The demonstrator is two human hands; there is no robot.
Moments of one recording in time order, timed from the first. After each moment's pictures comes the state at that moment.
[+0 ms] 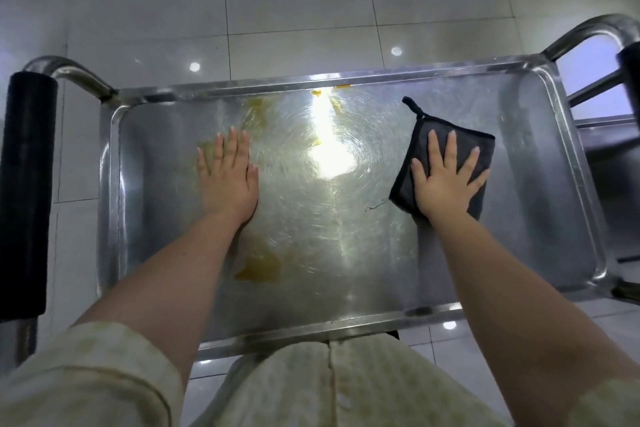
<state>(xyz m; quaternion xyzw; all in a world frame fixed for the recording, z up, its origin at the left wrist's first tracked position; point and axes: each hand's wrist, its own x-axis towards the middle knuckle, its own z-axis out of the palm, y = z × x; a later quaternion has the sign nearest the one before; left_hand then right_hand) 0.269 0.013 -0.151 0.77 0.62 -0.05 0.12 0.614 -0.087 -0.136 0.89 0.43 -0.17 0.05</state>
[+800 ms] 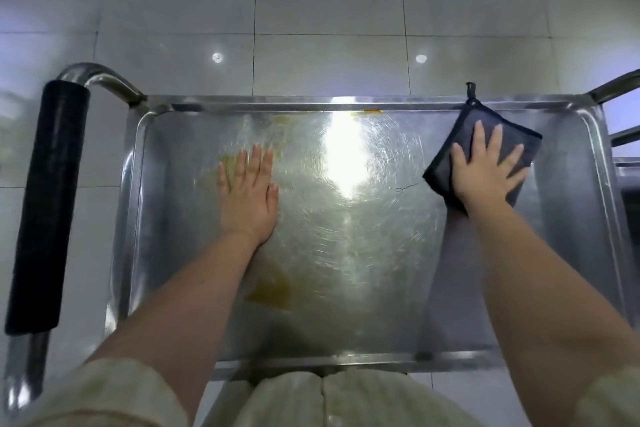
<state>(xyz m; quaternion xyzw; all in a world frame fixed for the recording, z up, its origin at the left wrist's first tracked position) 0.271 0.018 -0.157 0.77 0.62 -0.04 0.11 0.659 -0.001 -0.137 0.91 0.38 -0.19 0.03</state>
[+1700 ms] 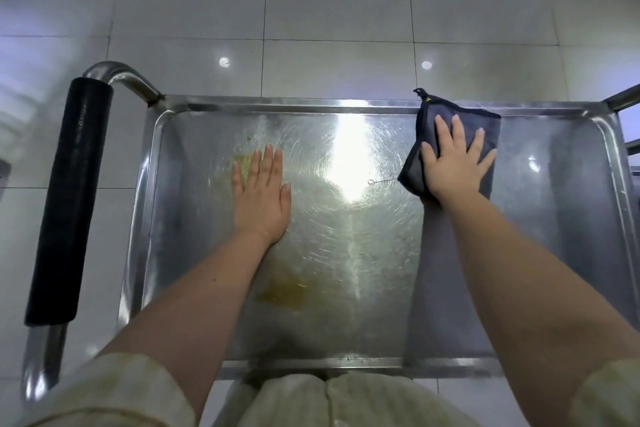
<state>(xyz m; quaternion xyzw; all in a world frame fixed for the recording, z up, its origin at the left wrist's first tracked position) 0.274 0.023 -0.156 0.77 0.63 -0.06 0.11 0.604 0.029 -0.139 0.86 0.48 -0.16 0.03</state>
